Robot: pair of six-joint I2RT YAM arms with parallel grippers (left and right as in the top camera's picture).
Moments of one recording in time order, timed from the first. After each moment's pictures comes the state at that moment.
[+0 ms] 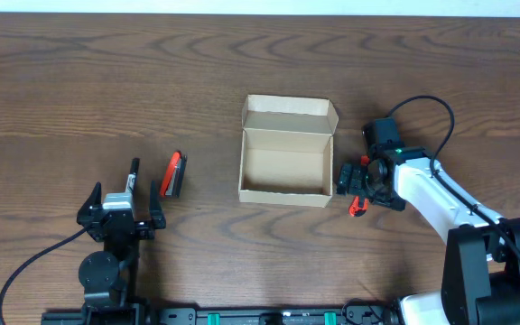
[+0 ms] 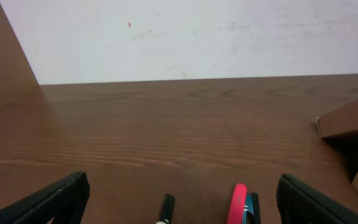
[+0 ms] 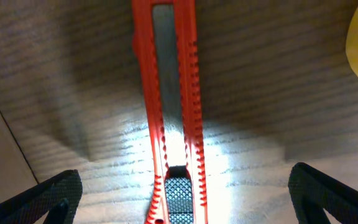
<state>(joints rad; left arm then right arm) 0.04 0.02 0.03 -0.12 -0.01 0.07 0.17 1.62 0.86 -0.69 0.03 0.47</state>
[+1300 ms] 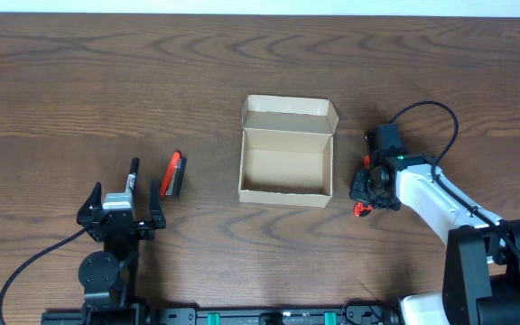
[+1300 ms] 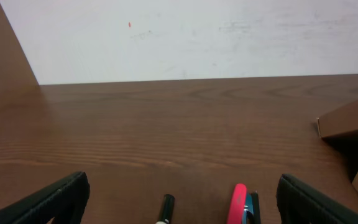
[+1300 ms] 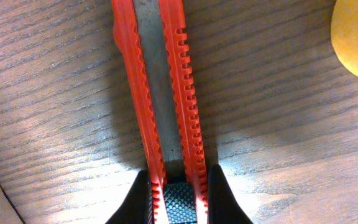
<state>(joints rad) 0.04 0.02 0.03 -0.12 -0.01 0.07 0.15 1.61 0.80 -0.63 0.04 0.49</state>
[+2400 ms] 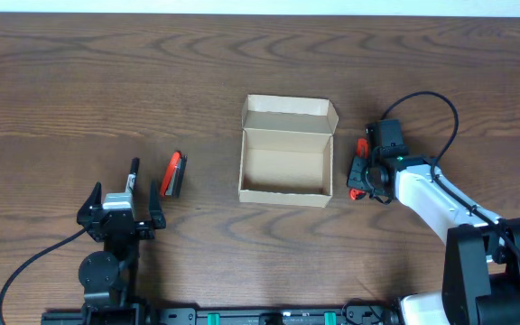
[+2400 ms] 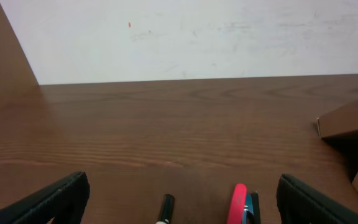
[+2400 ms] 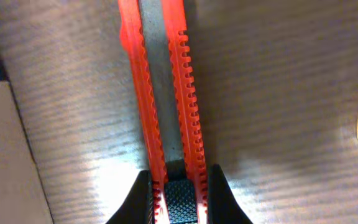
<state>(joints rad) 0.04 0.02 0.03 -0.12 -0.01 0.07 0.15 1.61 0.79 -0.45 0.02 0.42</state>
